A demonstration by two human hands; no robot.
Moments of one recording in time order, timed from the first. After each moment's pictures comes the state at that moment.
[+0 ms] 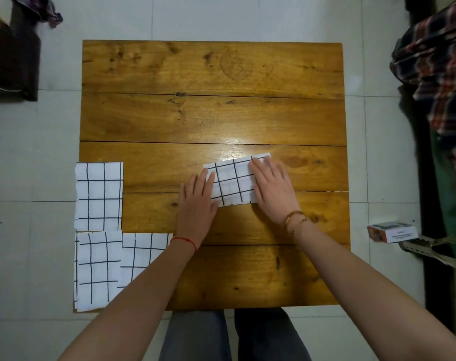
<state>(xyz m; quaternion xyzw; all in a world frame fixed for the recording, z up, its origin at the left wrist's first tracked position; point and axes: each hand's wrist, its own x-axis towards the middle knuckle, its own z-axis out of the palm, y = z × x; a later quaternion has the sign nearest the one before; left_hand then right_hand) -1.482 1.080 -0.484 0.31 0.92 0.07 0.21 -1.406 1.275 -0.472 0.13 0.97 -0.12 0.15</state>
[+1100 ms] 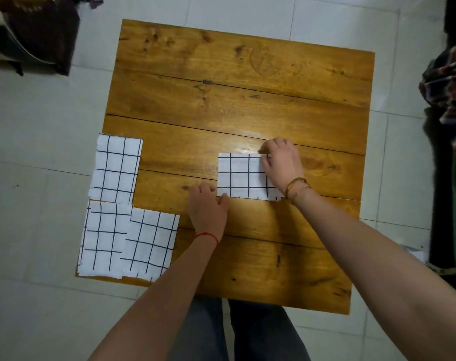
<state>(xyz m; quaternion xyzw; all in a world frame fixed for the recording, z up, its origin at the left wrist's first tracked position) -1.445 1.091 -0.475 -0.02 0.96 0.22 0.19 -1.467 1.288 -0.469 0.15 0.97 -0.17 0.08</state>
